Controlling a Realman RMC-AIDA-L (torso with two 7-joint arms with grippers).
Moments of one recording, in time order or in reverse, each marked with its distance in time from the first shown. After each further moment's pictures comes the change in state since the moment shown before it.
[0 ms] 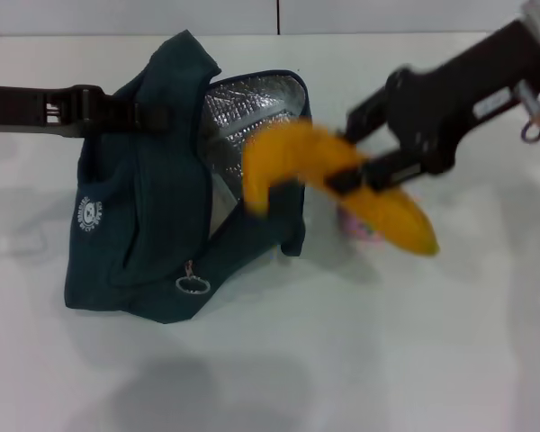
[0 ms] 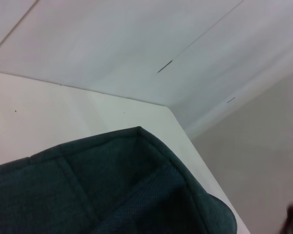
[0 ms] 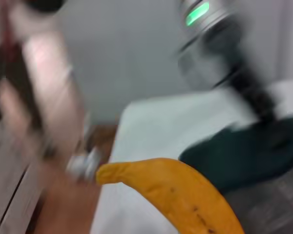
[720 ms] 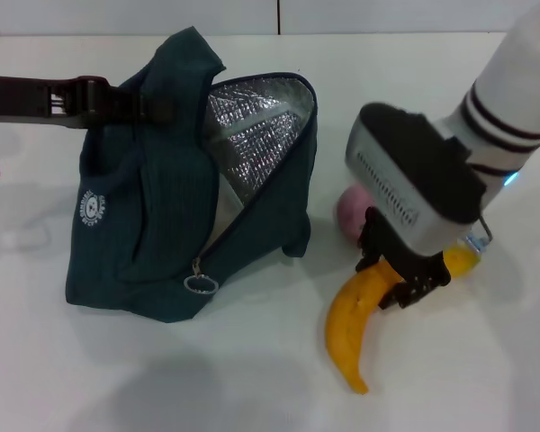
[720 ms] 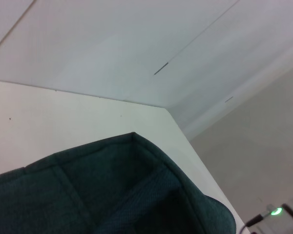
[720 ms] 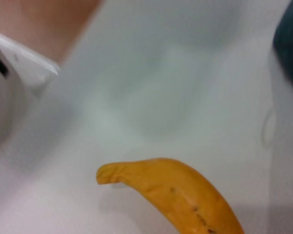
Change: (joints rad) left arm -0.014 -0.004 0.000 0.015 0.000 -0.001 -0.004; right arm 0.008 0.012 -0.732 0.036 -0.233 0.379 -0.248
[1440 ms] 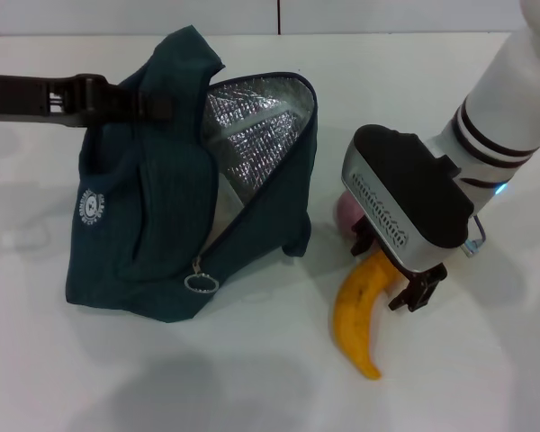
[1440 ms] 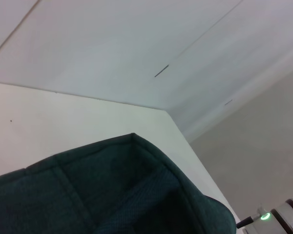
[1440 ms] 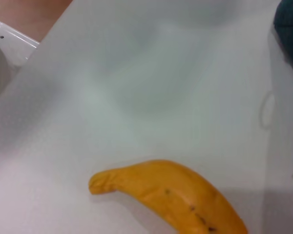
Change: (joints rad) left arm 0.001 -0.001 -0.006 0.000 0.000 -0.001 0.000; right arm -0.014 0.002 -0.082 0.022 -0.037 0.115 -0.002
